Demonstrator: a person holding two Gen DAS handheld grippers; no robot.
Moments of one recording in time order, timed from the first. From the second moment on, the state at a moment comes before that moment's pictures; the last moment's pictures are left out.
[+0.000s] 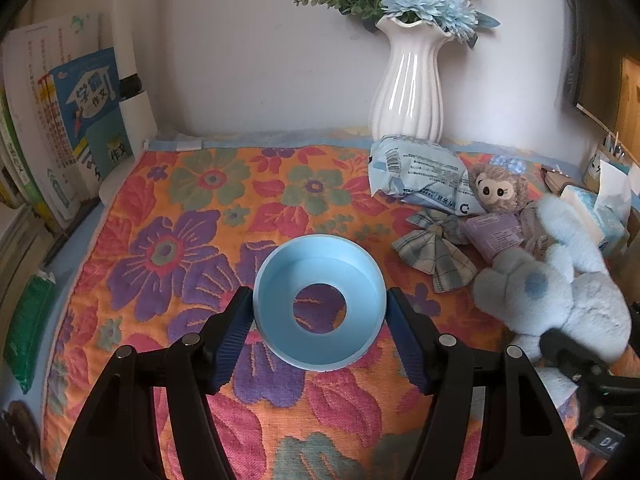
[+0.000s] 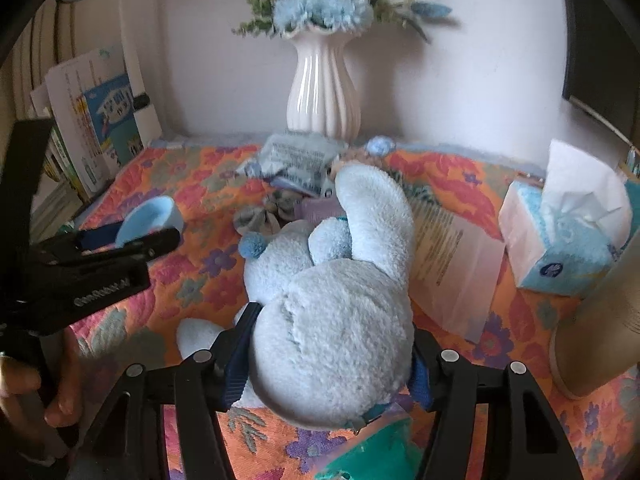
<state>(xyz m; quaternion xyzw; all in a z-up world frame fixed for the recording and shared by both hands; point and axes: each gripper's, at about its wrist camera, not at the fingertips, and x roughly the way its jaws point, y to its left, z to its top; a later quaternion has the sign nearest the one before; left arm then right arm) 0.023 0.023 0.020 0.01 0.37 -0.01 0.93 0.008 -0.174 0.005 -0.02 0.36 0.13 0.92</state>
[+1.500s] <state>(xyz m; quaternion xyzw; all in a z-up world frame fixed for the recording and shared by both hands) -0.092 -0.237 0.113 0.08 0.29 -0.35 0.88 -0.133 -0.468 0.096 0.20 0.34 -0.01 0.92</state>
